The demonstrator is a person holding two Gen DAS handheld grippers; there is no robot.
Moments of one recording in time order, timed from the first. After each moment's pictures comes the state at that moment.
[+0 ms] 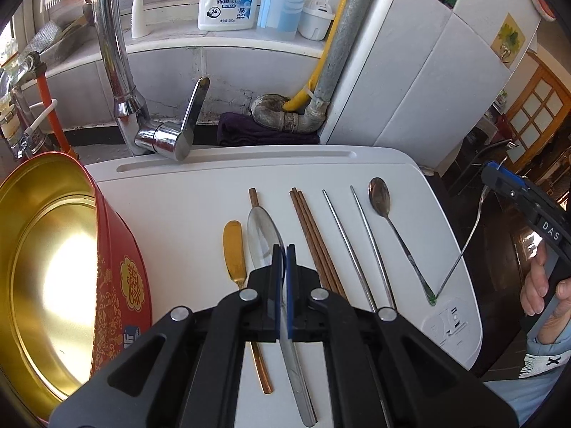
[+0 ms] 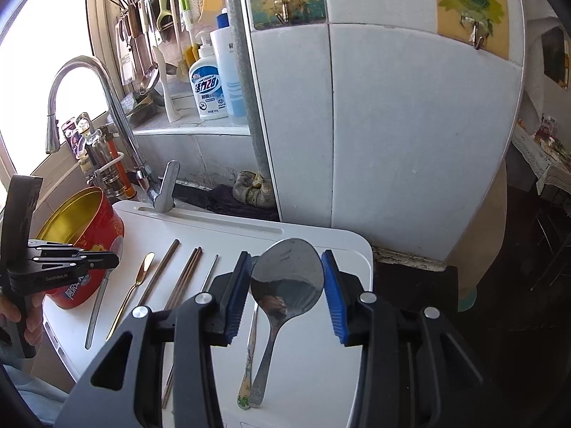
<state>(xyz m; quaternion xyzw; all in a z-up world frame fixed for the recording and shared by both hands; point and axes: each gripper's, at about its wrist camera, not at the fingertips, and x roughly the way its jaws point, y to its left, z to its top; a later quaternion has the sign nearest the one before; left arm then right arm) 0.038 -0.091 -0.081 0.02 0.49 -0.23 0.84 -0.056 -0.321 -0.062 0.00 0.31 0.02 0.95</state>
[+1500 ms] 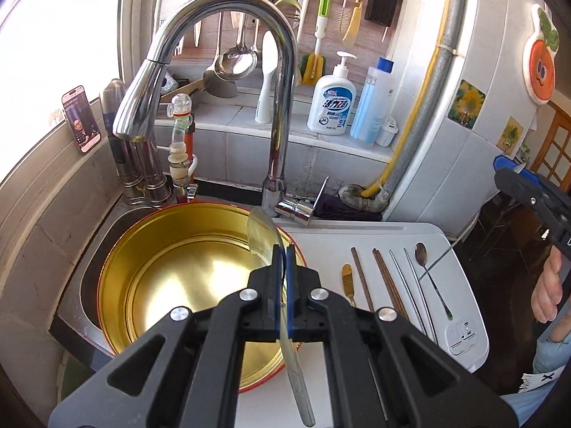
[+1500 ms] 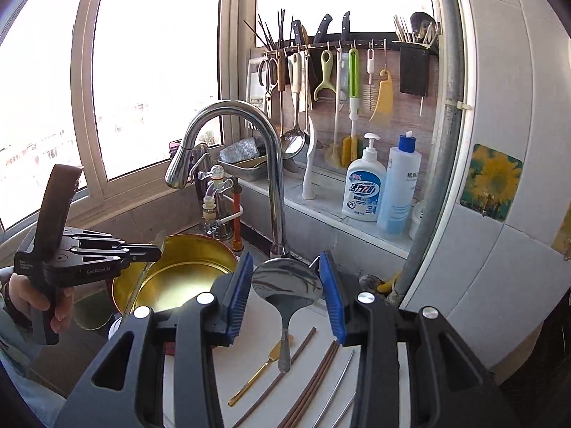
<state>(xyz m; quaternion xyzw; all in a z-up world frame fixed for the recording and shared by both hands) -0.007 0.079 0.020 -0.02 0.38 -0.13 0.92 -0.058 -0.123 0.039 -0.10 0.20 0.19 0.96</state>
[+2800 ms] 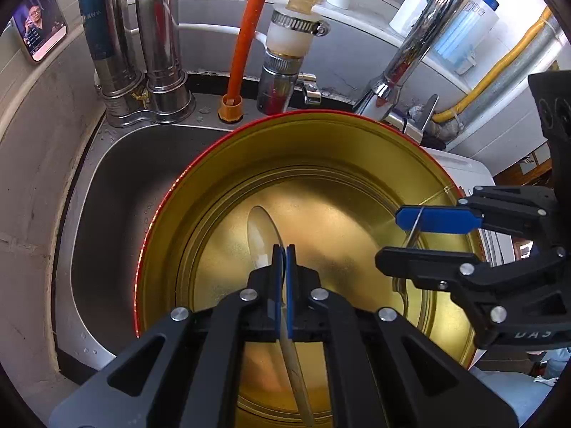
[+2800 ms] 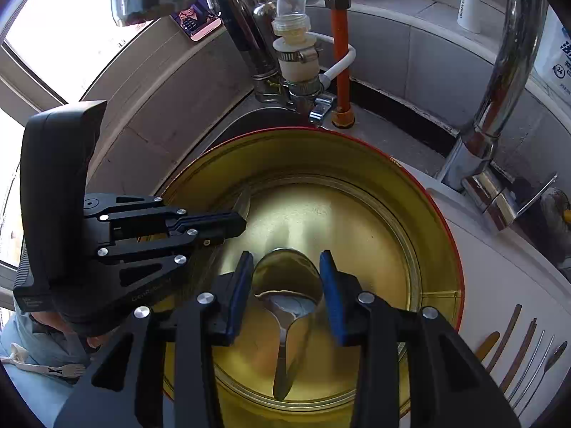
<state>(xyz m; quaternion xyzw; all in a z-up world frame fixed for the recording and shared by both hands) 0.134 0.192 -0.108 -0.01 0.56 -0.20 0.80 0.139 0.082 -0.134 -0.04 0.56 0.21 0.80</state>
